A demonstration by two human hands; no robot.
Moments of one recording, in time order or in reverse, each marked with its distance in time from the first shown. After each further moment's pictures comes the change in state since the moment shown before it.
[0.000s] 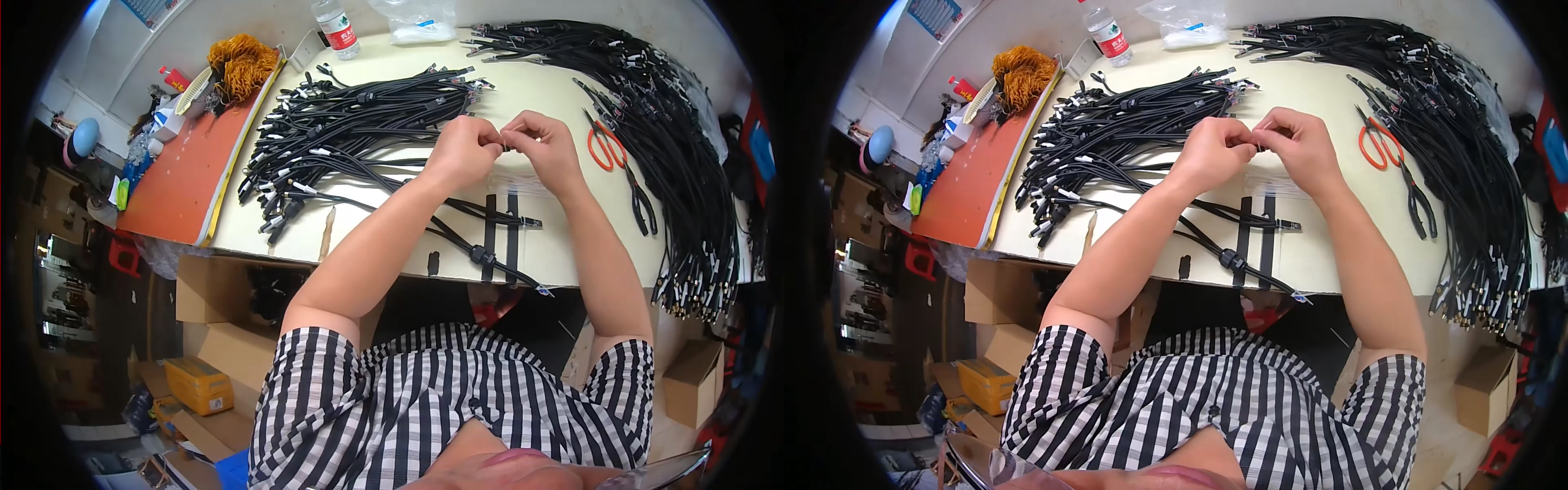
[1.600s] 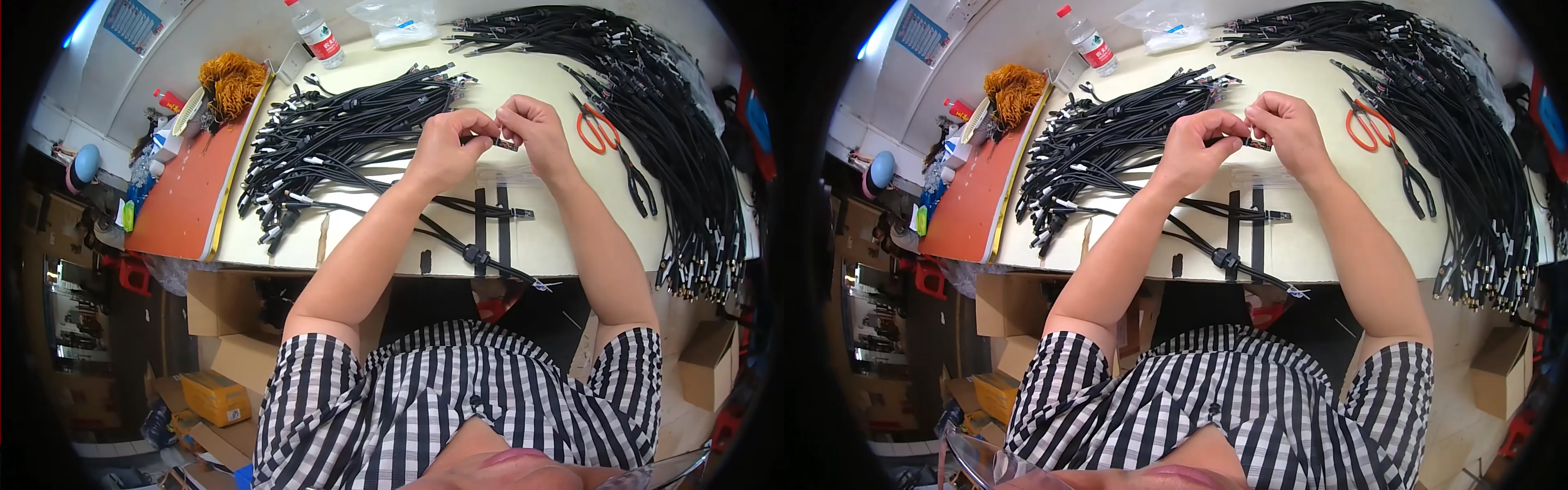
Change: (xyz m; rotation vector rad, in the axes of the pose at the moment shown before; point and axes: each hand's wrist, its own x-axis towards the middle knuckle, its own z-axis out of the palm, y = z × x) left_hand -0.001 -0.002 0.006 -0.291 -0.009 0.245; right_hand 0.006 0.017 -0.009 0.263 0.057 0.085
